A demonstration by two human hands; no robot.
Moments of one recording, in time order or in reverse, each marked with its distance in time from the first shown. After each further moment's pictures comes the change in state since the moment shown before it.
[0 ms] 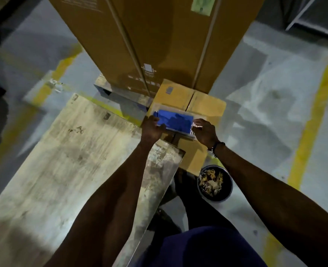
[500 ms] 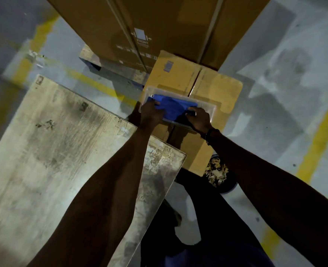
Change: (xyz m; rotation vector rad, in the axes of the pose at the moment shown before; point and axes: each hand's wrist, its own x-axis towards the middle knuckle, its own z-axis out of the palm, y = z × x) left_hand 0.103 -0.029 0.062 0.098 -0.072 -0.071; right_hand 0.089 0.028 0.056 -0.044 -0.160 0.068
